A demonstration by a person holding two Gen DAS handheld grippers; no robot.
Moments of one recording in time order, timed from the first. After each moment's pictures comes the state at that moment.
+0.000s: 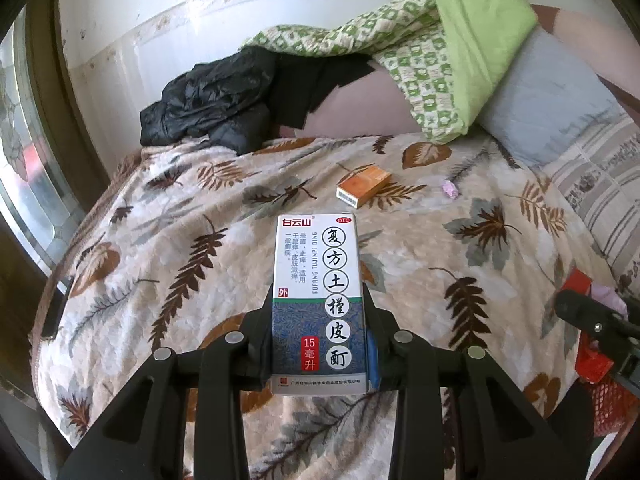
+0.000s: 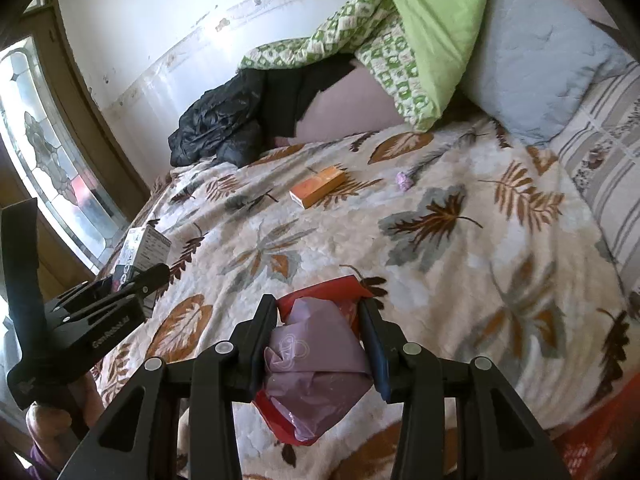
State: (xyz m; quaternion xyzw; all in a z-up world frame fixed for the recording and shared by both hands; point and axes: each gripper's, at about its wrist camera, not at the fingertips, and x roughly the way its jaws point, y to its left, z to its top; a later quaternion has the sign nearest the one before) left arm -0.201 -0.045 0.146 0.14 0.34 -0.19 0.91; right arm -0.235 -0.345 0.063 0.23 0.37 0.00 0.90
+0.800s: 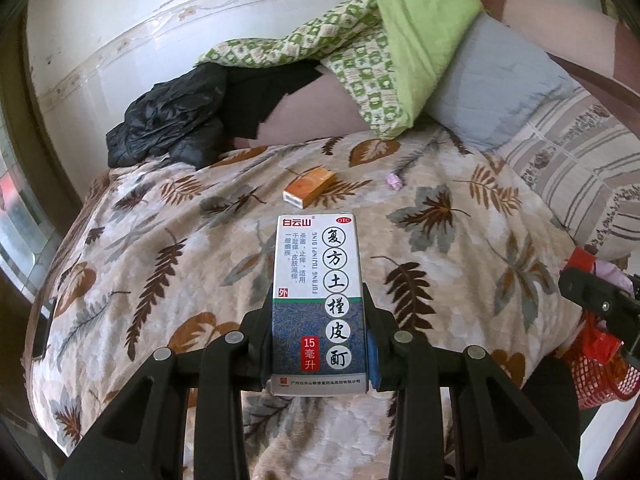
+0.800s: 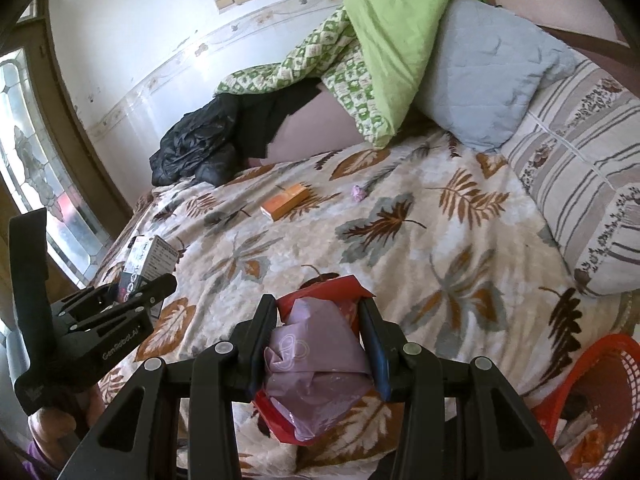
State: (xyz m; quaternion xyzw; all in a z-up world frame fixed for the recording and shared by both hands) left arm -0.244 -0.075 0.151 0.17 0.33 -0.25 0.90; right arm -0.293 -0.367 0.083 0.23 0.35 -0.06 0.91
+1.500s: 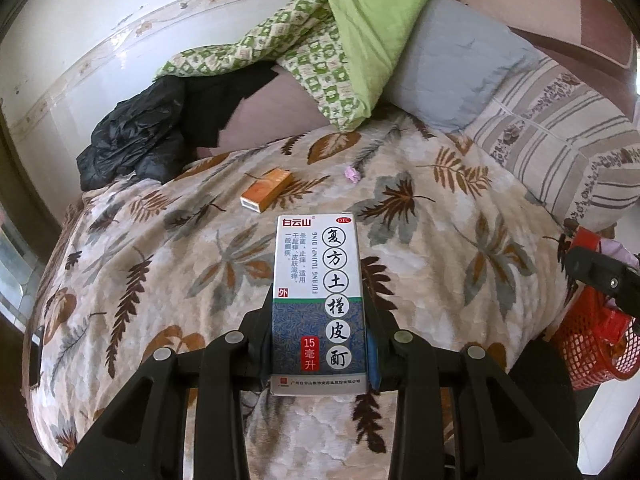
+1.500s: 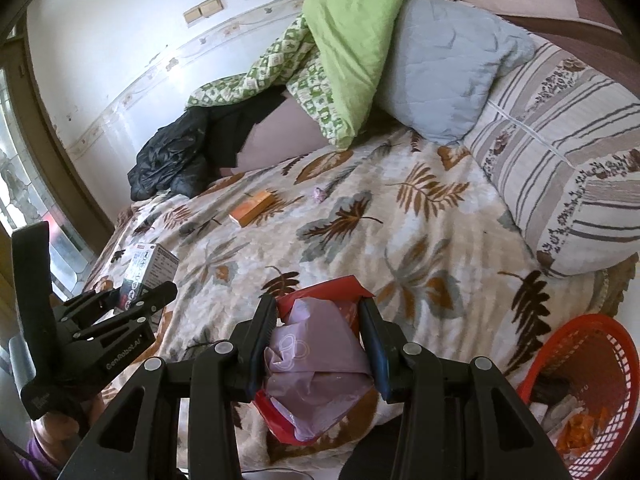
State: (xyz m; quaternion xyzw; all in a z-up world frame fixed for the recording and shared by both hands) left arm -0.261 -0.112 0.141 0.20 0.33 -0.29 0.88; right arm -0.323 -0.396 0.080 0.25 0.35 -0.10 0.90
